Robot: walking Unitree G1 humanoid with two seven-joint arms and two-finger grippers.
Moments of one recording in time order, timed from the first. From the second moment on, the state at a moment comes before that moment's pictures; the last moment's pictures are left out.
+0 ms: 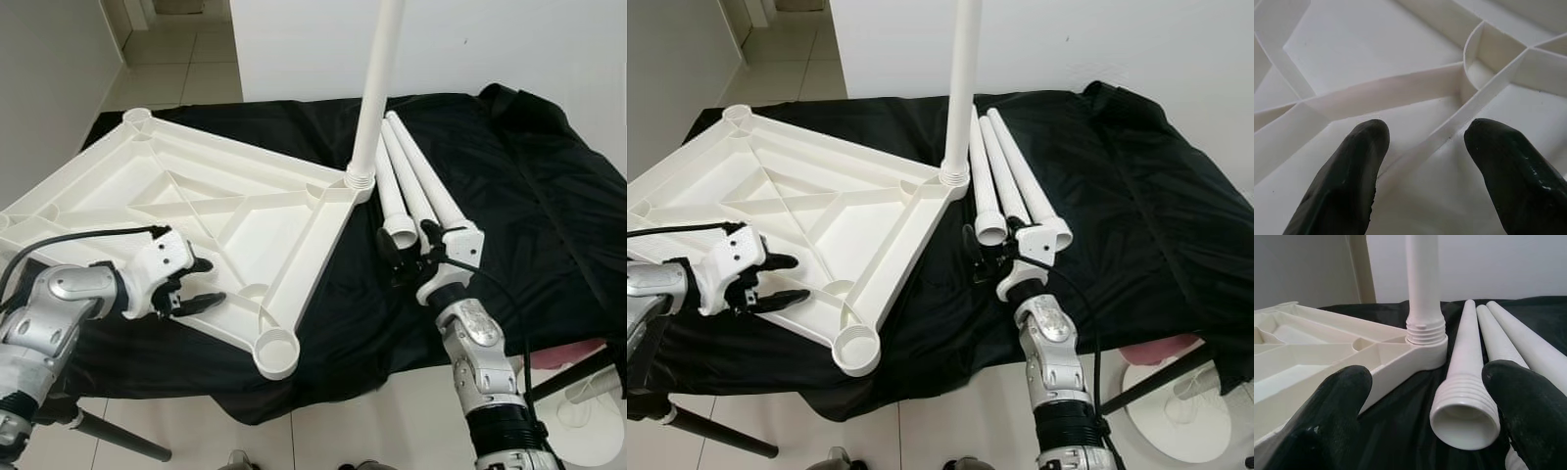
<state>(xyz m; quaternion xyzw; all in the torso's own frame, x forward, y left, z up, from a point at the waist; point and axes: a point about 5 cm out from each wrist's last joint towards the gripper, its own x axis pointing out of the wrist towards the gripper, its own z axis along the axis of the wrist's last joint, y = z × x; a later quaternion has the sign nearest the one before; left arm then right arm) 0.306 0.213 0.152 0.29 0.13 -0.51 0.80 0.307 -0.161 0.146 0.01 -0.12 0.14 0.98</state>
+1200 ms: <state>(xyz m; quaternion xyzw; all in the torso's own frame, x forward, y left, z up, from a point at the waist) 0.346 0.204 0.145 0.31 0.22 -0.53 0.76 0.305 -0.161 0.147 0.00 -0.12 0.11 0.99</state>
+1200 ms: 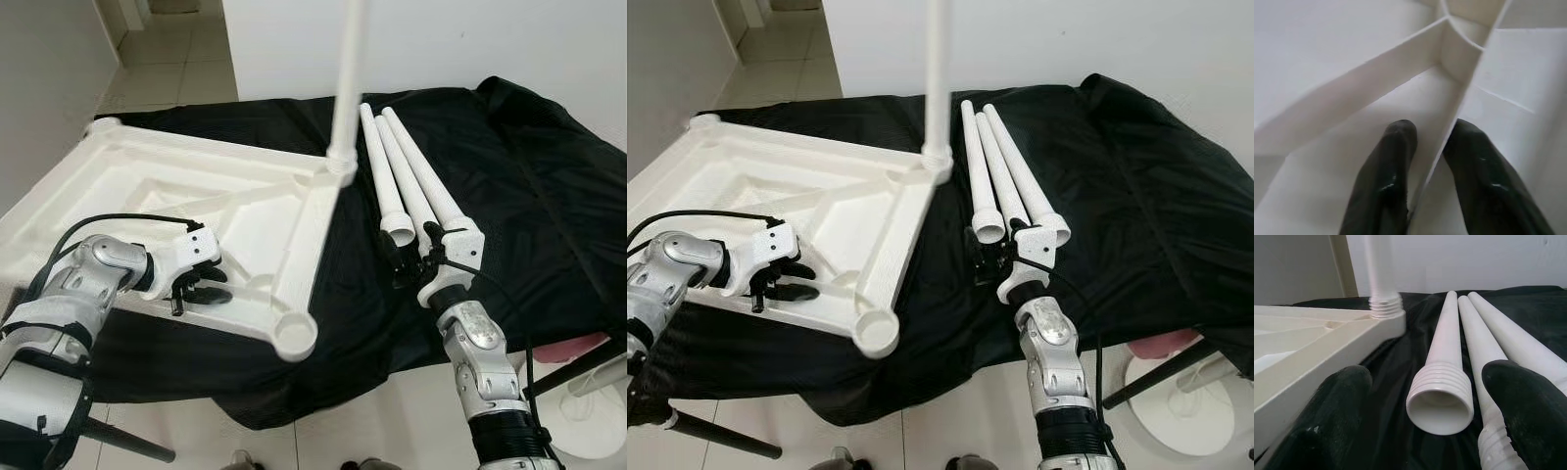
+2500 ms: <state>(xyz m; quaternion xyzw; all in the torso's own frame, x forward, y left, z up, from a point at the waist) 0.330 0.130 0.181 0.26 0.00 -0.48 0.84 0.326 -0.146 0.172 0.03 -0.16 0.12 0.98</state>
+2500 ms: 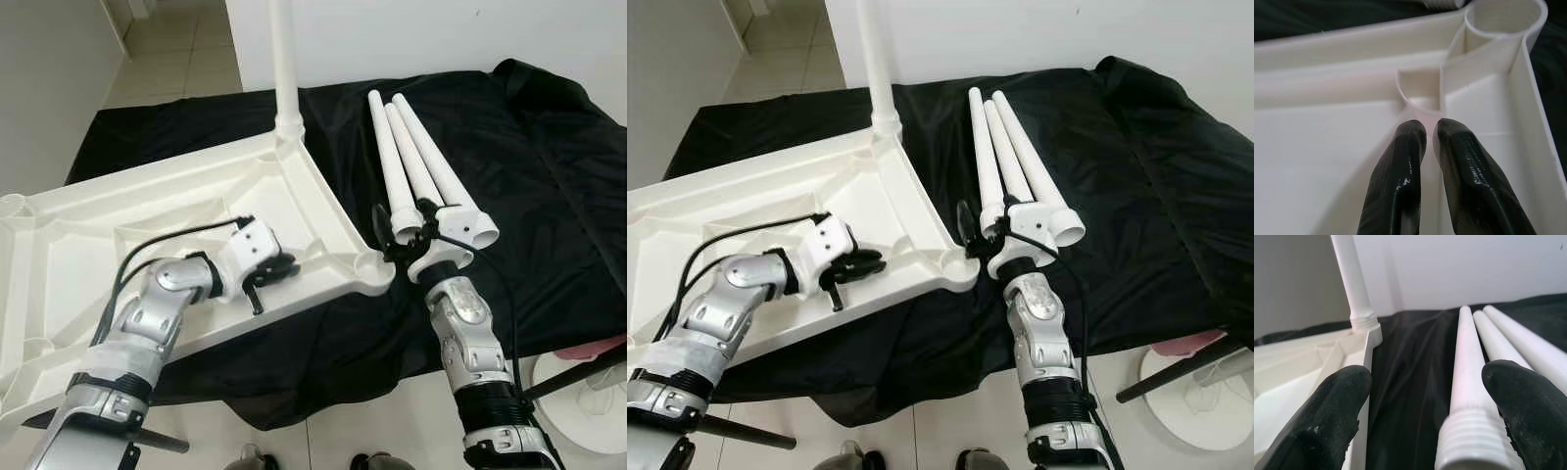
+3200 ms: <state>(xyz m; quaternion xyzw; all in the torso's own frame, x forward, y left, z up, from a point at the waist) 0.346 0.107 0.222 0.00 -0.07 -0.42 0.90 0.345 -0.152 0.187 0.05 -0.16 0.04 0.99</state>
